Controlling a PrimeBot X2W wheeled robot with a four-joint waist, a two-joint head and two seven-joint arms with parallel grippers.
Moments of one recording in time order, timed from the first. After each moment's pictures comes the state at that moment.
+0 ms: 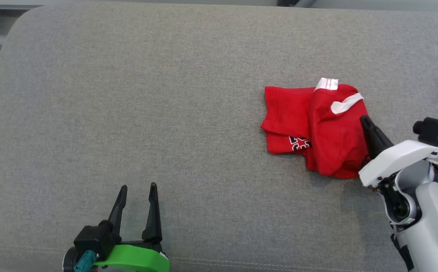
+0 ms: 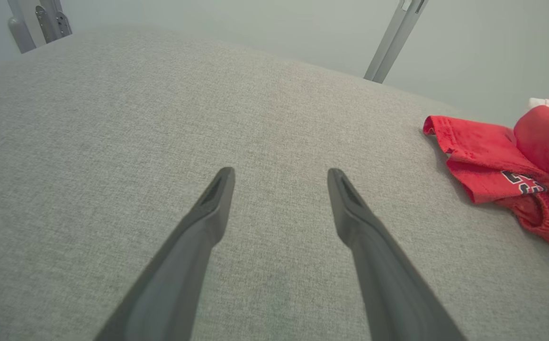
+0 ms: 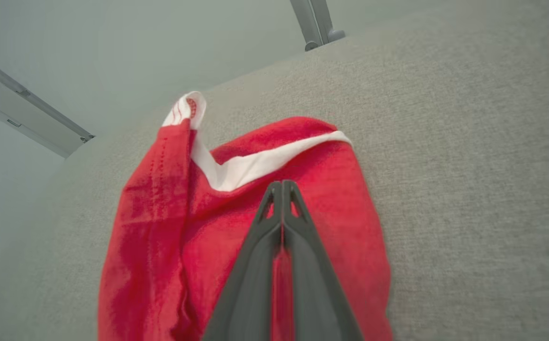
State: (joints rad) left arm 0.01 0.10 -0.31 0.12 -0.42 0.09 -0.26; right arm -0.34 -0.21 0.04 0.31 0.62 0.13 0.09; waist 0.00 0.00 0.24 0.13
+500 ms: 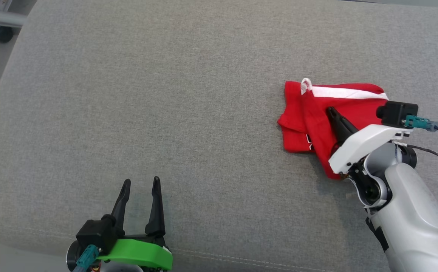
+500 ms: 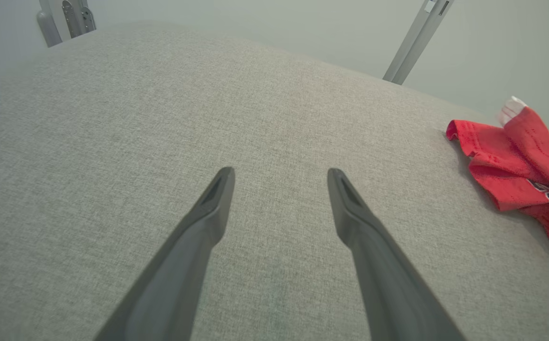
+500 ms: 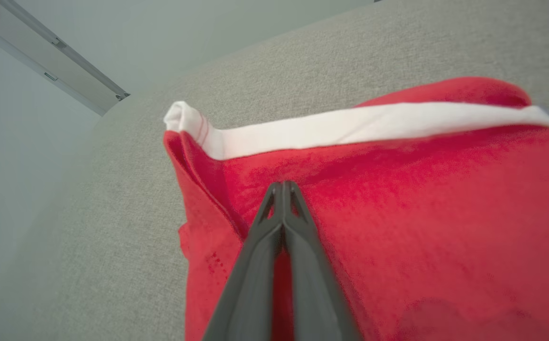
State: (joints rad) left arm -0.01 0.07 -0.30 0.13 -0.41 0.07 -0.26; right arm -0.46 -0.16 0.15 0.43 0.62 0.13 0.11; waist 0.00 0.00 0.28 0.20
